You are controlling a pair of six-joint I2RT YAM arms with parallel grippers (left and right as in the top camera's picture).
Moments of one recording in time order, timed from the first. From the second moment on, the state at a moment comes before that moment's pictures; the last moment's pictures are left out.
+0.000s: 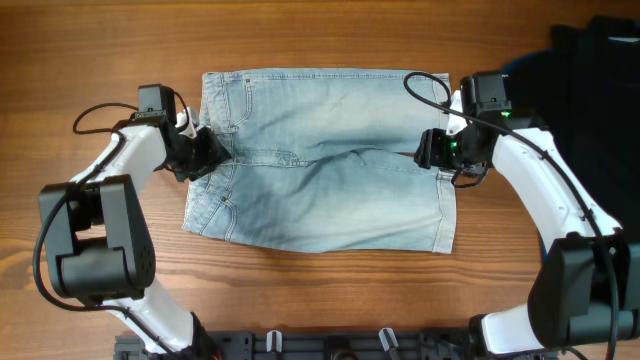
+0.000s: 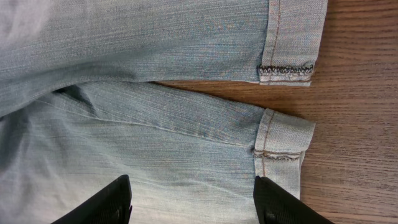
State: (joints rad) left arm 0.10 1.89 1.11 -0.60 0.37 -0.38; right arm 0.09 1.65 1.14 -0.83 -0.19 0.23
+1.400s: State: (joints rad) left arm 0.10 1.87 1.25 -0.74 0.16 -0.36; right arm -0.07 1.82 1.14 -0.81 0.02 0.23
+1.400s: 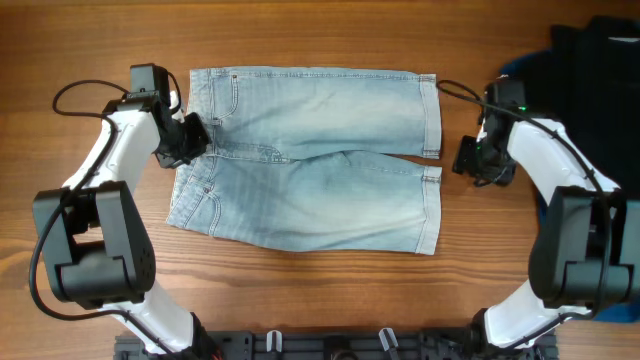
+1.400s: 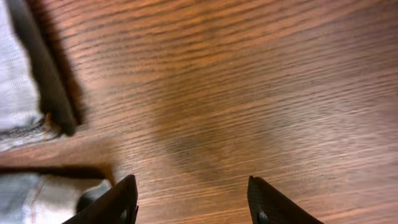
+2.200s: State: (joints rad) left arm 0.10 1.87 1.25 -0.74 0.15 -0.36; right arm -0.07 1.82 1.07 -0.74 -0.15 0.14
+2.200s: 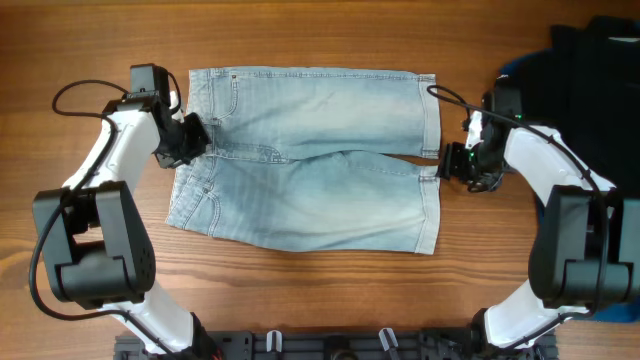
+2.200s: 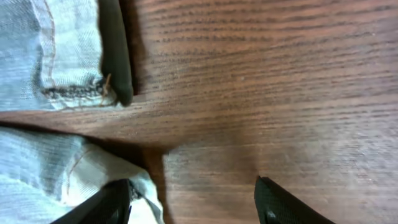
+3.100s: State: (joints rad) left arm 0.10 1.87 1.25 -0.71 0.03 -0.36; right arm -0.03 1.81 1.04 -0.66 -0.10 0.00
